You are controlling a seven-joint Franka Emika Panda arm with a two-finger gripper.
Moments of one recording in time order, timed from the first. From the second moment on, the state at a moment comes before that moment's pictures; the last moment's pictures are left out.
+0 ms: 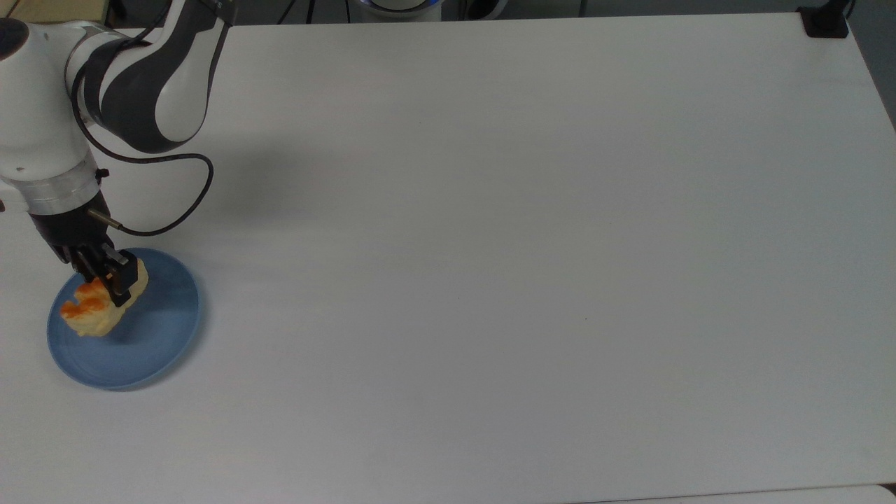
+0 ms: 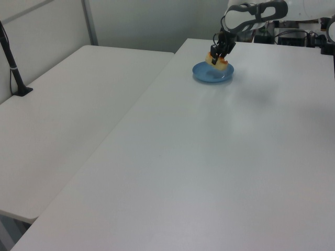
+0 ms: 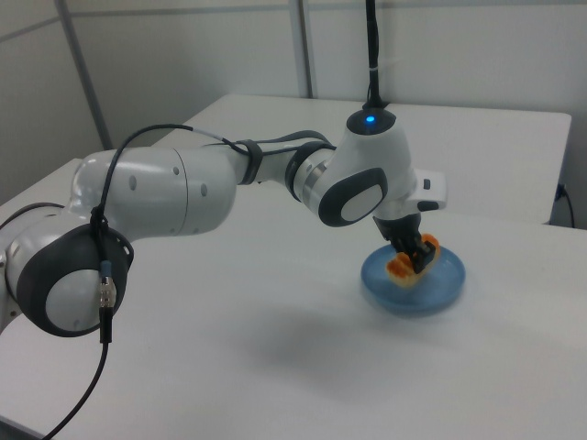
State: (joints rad) arm -0.31 0.78 -0.18 -1.18 0.25 2.26 -0.05
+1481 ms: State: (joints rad) arm -0.31 0.35 -0.14 -1.16 0.20 1.54 -0.04
